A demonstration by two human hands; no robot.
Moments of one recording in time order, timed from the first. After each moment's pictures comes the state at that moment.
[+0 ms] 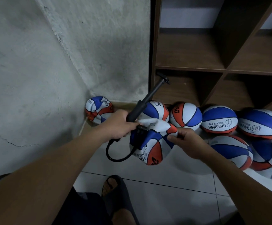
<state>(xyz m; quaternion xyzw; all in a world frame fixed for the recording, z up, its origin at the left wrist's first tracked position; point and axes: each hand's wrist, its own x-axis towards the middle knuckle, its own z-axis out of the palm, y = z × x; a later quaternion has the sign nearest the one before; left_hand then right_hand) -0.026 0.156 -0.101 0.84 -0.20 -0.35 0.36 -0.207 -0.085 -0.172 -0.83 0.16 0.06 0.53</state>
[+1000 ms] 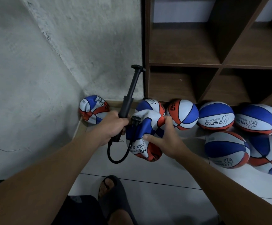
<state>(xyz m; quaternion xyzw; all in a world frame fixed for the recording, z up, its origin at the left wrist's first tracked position) -0.024 0.145 -0.128 0.83 -0.08 -0.33 0.44 -0.182 -0.037 -0.187 -0.77 0.18 -0.05 0.62</state>
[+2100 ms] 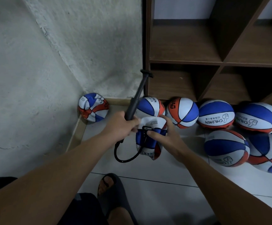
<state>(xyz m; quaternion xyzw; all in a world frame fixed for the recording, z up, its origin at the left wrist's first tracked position) -0.050 0.130 -0.129 0.85 -0.12 -0.29 0.42 -0.184 -0.044 -0.207 -0.71 0.22 -0.02 0.67</state>
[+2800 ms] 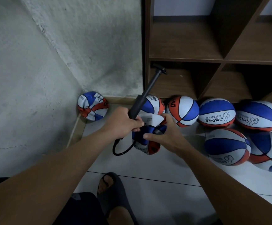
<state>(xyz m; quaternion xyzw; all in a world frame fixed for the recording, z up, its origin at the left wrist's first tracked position) -0.044 0.125 -0.120 0.83 -0.17 -0.32 0.42 -0.175 -0.052 -0.207 -0.78 0.22 -0.03 0.58</state>
